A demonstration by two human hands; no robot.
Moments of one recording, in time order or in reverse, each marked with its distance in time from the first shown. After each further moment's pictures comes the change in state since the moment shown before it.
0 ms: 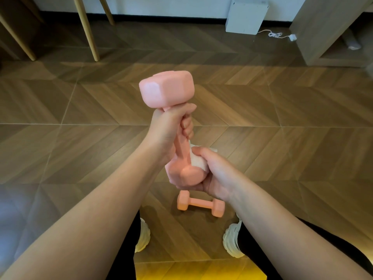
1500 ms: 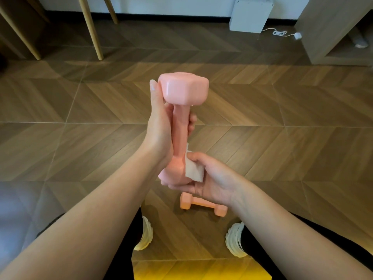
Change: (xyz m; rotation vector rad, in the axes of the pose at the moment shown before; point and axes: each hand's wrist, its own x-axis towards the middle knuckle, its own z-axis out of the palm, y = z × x) left_hand -0.008 0.005 -0.008 -0.004 0.017 -0.035; right_hand 0.011 0.016 0.004 0.107 -0.140 0.028
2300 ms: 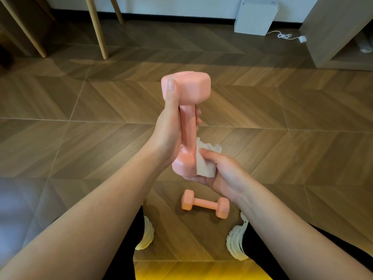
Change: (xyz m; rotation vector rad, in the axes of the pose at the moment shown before) left_hand 0.004 -0.002 -0.003 0.115 -0.045 0.125; right_hand 0.003 -0.010 -0.006 -0.015 0.170 -0.136
